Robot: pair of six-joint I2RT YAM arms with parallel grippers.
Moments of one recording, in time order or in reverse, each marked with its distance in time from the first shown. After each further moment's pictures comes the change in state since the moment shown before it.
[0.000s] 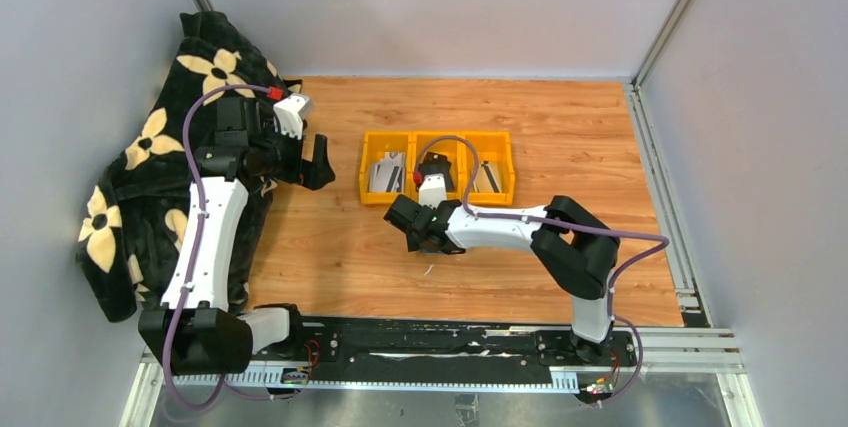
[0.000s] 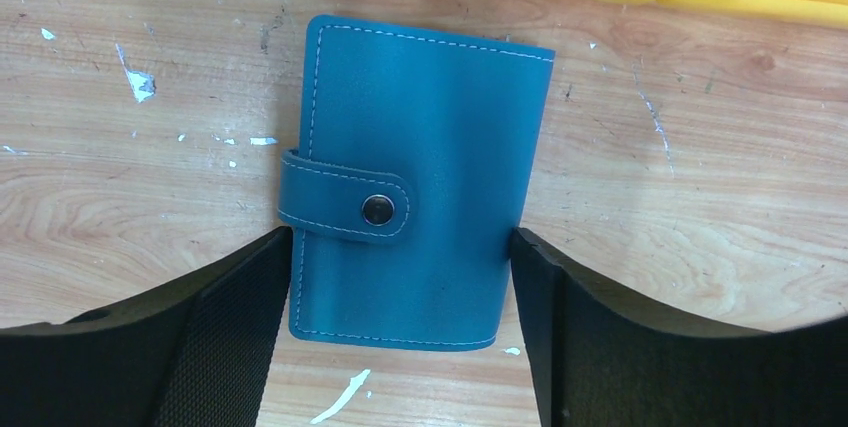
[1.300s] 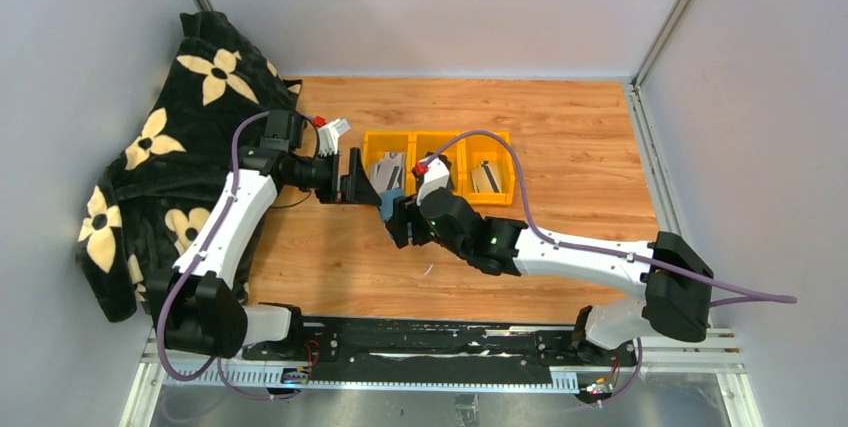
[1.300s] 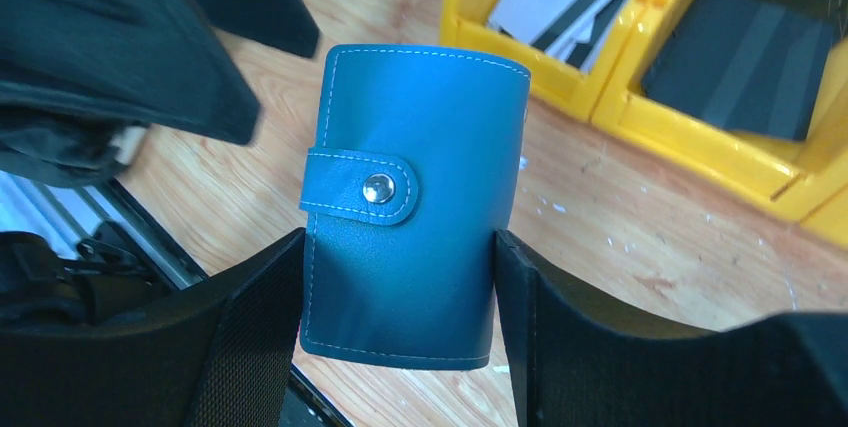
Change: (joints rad) left arm -0.177 0.090 -0.135 0.021 0.311 -0.346; right arm 0.083 -0.483 -0.277 0.532 -0.206 -0.313
